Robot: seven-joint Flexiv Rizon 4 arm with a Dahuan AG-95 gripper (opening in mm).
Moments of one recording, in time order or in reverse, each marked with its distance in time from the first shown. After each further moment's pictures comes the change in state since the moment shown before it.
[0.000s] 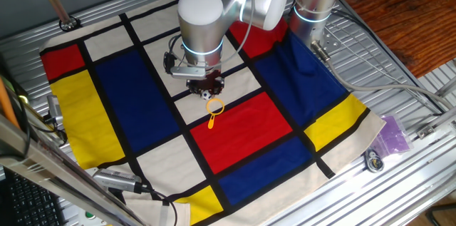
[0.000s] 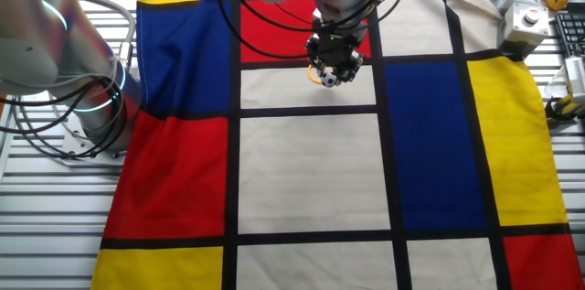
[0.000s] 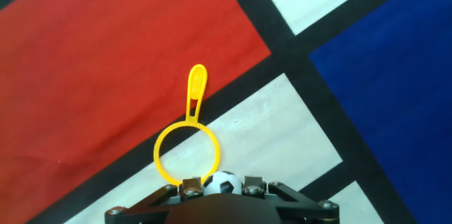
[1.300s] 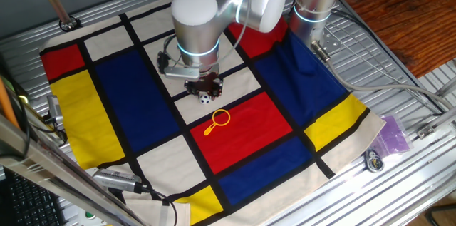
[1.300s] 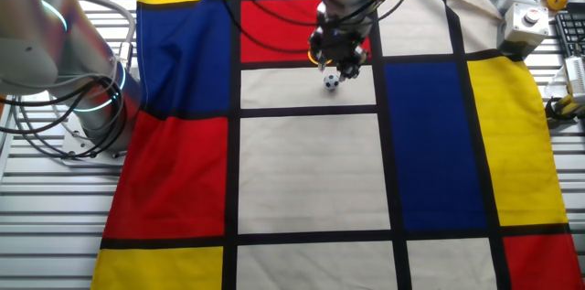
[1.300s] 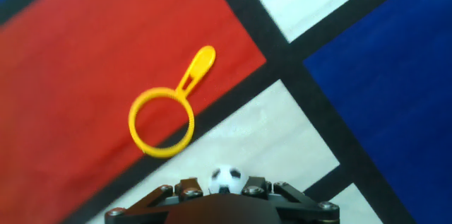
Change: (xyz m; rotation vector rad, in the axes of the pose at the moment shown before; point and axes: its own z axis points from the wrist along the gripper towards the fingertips) arm -0.022 0.000 -0.020 -0.033 0.008 0.124
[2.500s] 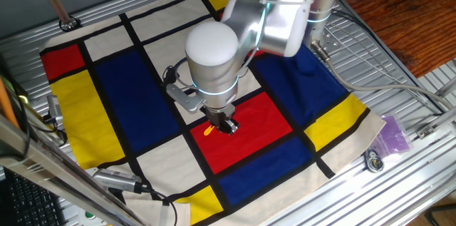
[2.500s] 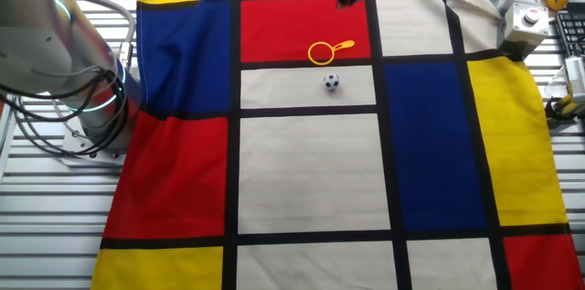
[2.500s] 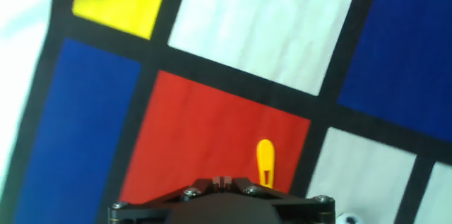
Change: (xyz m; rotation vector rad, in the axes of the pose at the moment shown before) arm -0.112 0.072 -0.037 -0.030 -0.011 0.602
